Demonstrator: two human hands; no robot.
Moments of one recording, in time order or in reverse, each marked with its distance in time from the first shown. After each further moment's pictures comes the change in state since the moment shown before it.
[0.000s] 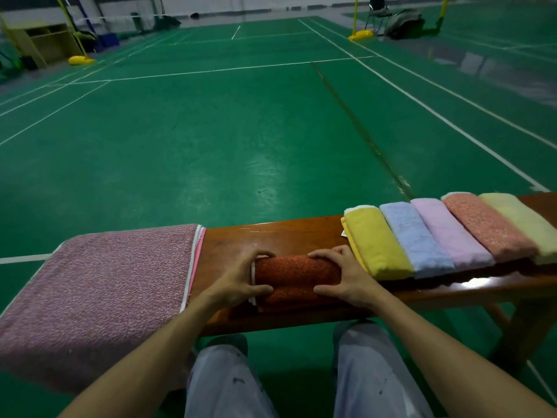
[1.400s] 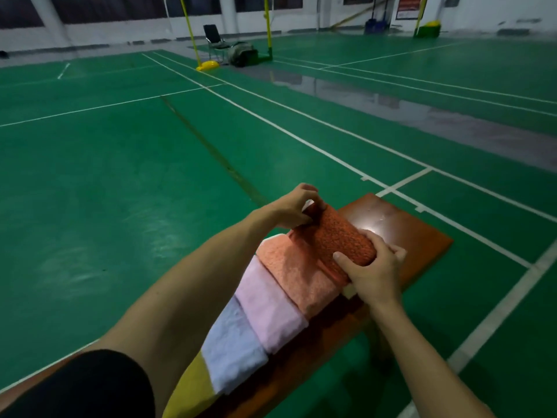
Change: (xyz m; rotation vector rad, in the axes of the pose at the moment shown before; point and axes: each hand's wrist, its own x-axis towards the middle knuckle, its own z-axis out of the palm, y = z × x) left_hand 0.422 0.313 0.294 0.597 -0.367 0.616; right_hand -0.109 0.192 -0.276 0.125 1.249 0.492
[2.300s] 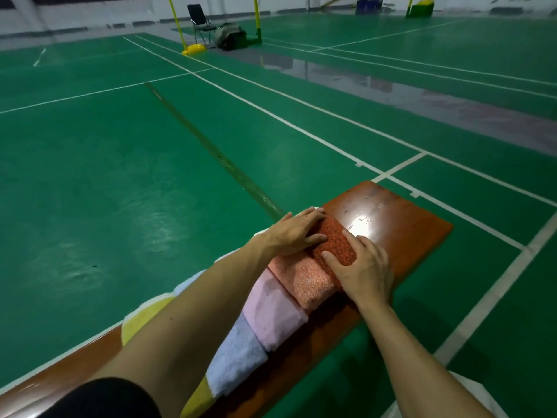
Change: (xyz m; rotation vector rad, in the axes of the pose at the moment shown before) left_hand -0.016 -0.023 0.068 0.195 -0.117 0.065; right_hand 0.005 0.029 0.027 -0.508 -0.138 -0.023
